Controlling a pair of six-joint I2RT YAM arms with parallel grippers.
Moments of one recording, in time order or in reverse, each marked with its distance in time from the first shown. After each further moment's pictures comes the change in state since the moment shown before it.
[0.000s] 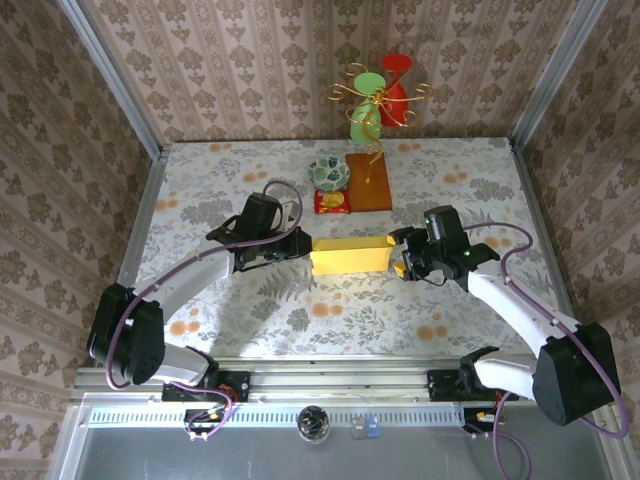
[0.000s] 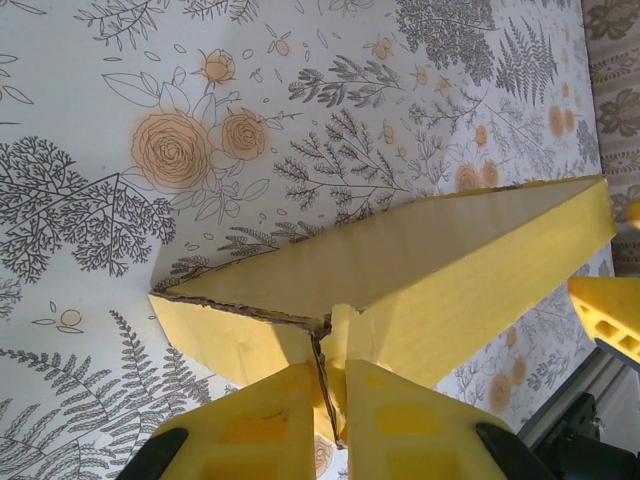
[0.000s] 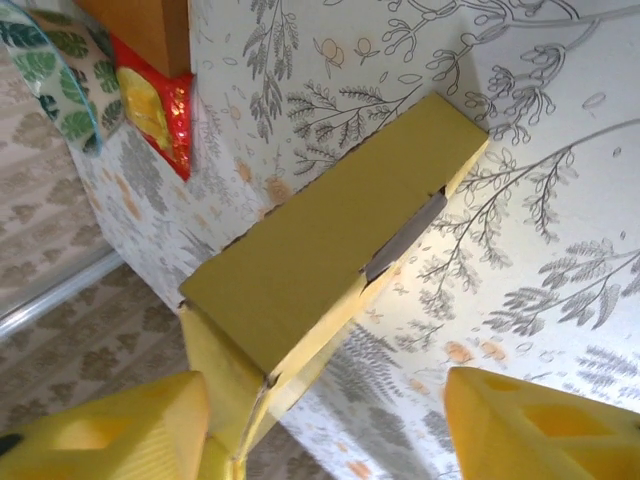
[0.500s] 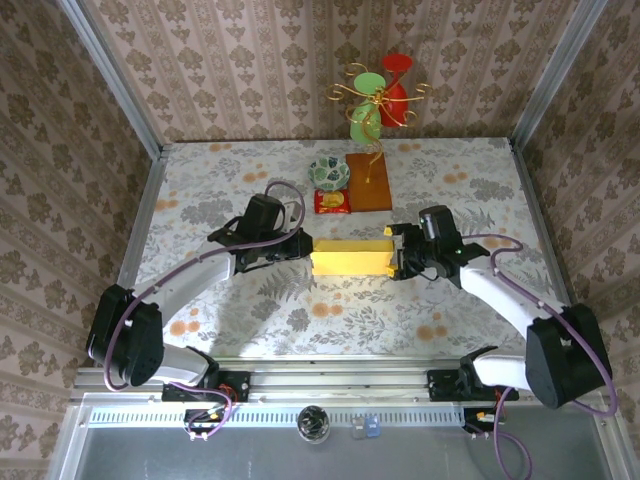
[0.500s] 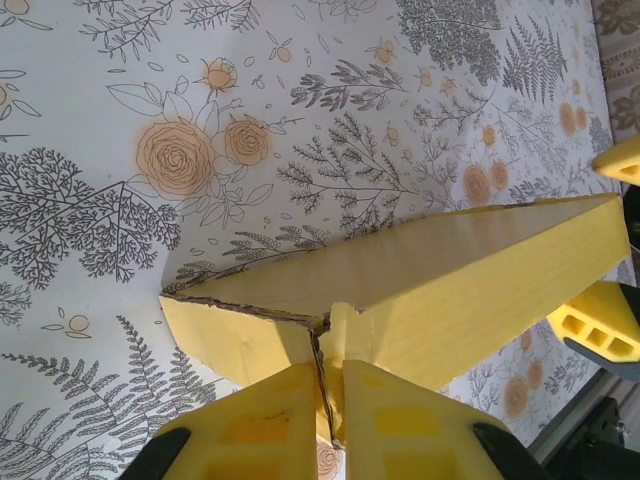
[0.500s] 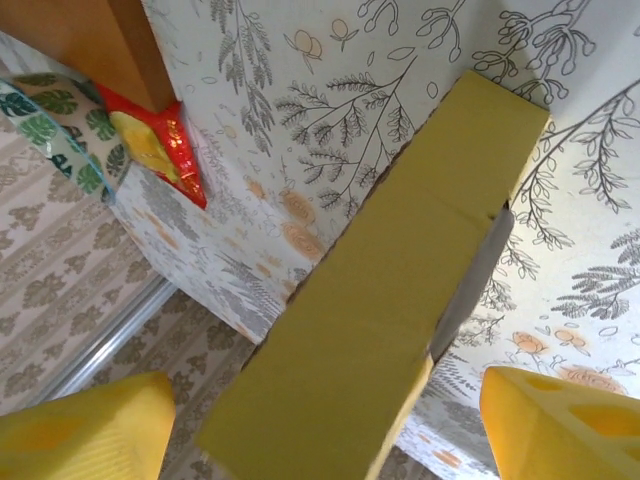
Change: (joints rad) left arm -0.026 -0.009 0.000 0.000 -0.045 0.014; right arm -0.001 0.125 -0.032 0.172 -0.049 0.231
